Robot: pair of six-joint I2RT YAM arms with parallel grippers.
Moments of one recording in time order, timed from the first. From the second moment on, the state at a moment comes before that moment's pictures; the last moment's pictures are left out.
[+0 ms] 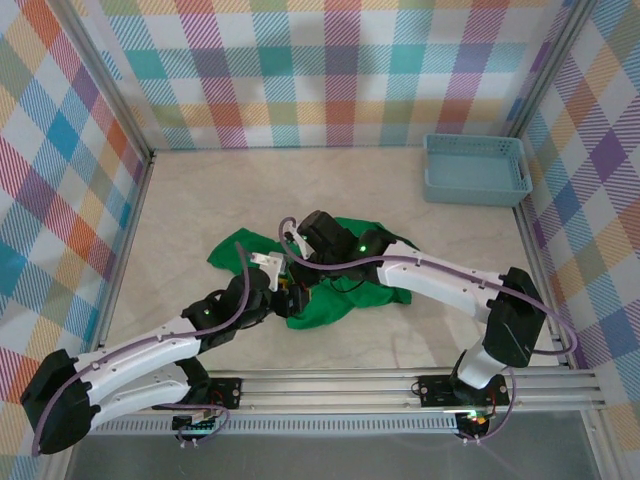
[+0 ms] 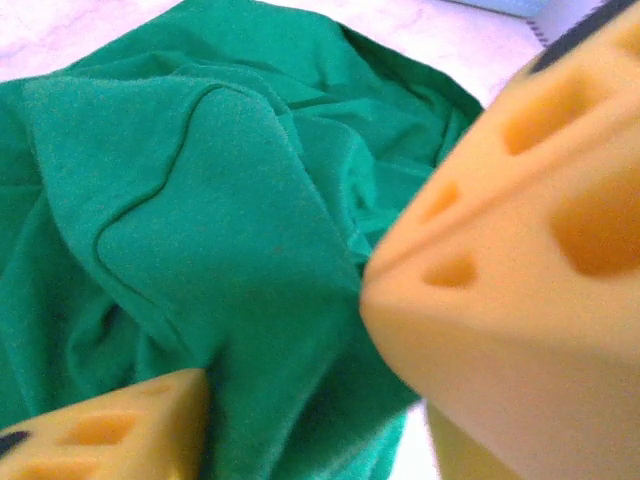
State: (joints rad) left arm -0.86 0.94 0.47 -0.09 -0.08 -0.57; right arm 1.02 1.60 1.35 -0.60 -0.12 0.40
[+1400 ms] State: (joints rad) left arm -0.86 0.97 0.44 0.00 -0.03 -0.64; right arm 0.92 1.58 1.00 -0.35 -0.07 0.73
